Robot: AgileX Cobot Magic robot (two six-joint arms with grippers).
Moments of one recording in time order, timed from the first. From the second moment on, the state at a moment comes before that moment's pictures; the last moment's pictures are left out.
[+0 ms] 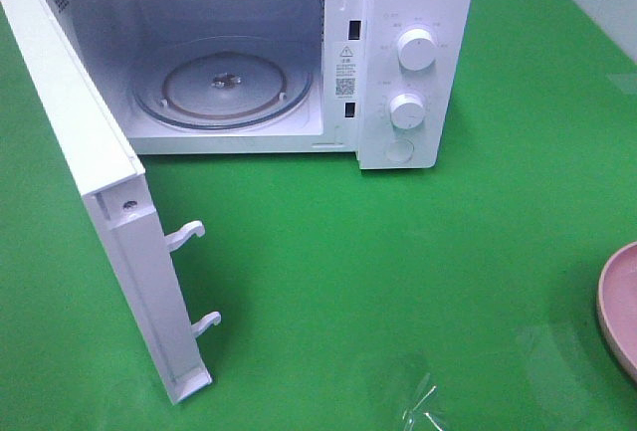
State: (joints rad) left arm 0.08 0.00 -0.51 -0.13 1.06 0.18; right arm 0.65 0.57 -0.62 -0.28 1.03 0.31
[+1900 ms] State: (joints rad) left arm 0.08 0.00 -0.51 -0.13 1.06 0.18; right arm 0.11 -0.01 -0.51 -0.09 1.00 0.11
